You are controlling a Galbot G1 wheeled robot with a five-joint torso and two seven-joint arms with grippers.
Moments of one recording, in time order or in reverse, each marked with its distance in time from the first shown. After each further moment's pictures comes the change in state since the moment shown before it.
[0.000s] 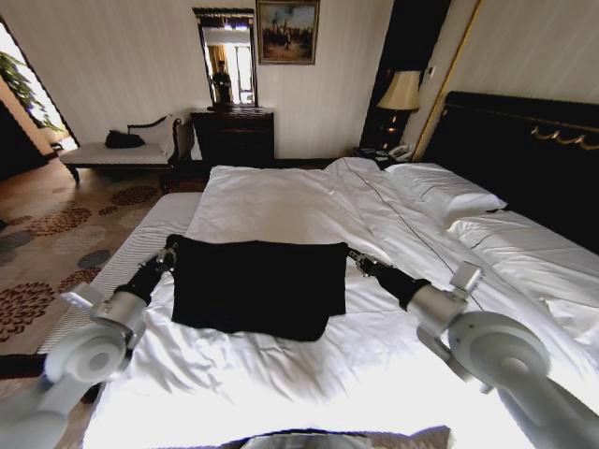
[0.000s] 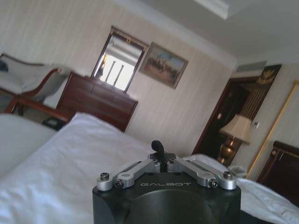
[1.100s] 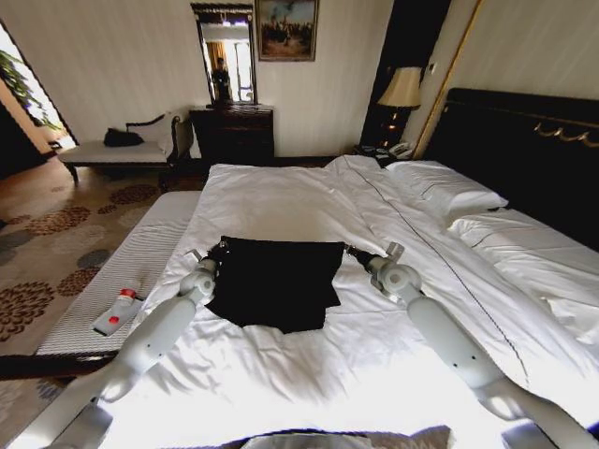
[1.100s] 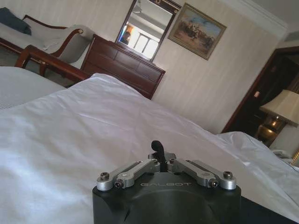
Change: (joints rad) left arm -0.918 -0.358 0.722 0.962 0.104 -0.055 0.070; right arm 0.521 0.175 -0.429 -0.890 -0.254 0.074 -0.263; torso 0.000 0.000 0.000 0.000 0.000
